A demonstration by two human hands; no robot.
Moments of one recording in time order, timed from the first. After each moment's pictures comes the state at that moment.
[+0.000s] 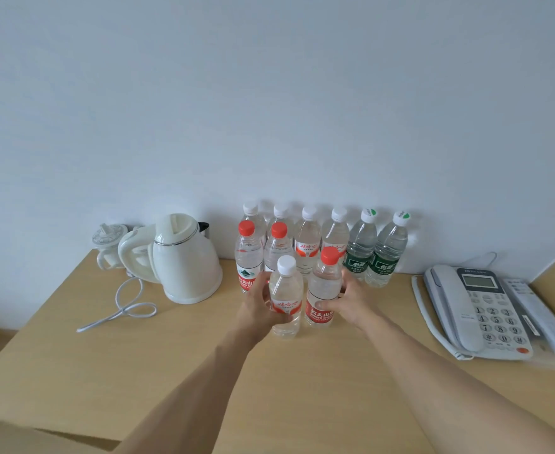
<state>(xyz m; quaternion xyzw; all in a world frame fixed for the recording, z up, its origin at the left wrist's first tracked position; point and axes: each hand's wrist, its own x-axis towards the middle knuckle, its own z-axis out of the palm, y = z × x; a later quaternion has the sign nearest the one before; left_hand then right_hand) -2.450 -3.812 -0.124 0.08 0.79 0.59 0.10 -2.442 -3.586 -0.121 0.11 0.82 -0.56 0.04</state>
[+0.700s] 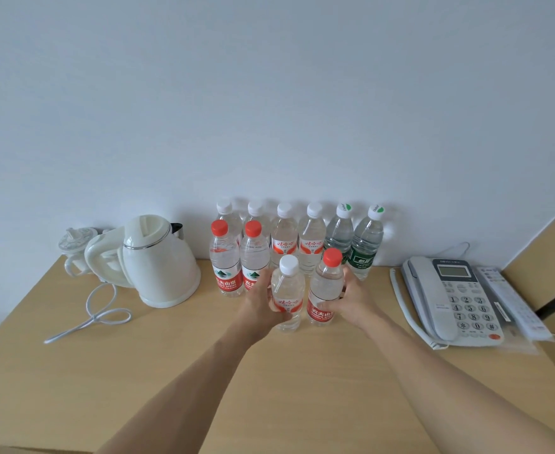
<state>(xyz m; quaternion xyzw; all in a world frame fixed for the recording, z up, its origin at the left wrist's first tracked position) -2.457 -3.774 -0.128 0.16 0.84 0.51 0.09 -2.427 -3.545 -0.120 0.14 0.86 -0.50 0.03</state>
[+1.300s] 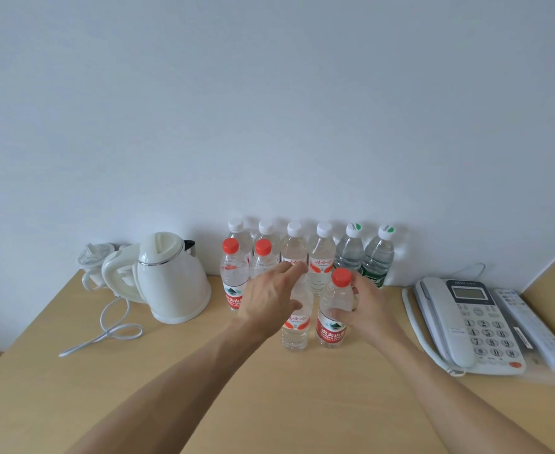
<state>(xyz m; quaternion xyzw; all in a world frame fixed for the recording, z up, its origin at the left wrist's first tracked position) -2.459 -3.761 -0.036 0.28 0.94 0.18 -0.10 -2.420 -3.548 -0.082 0.05 0.90 -0.43 -0.08</state>
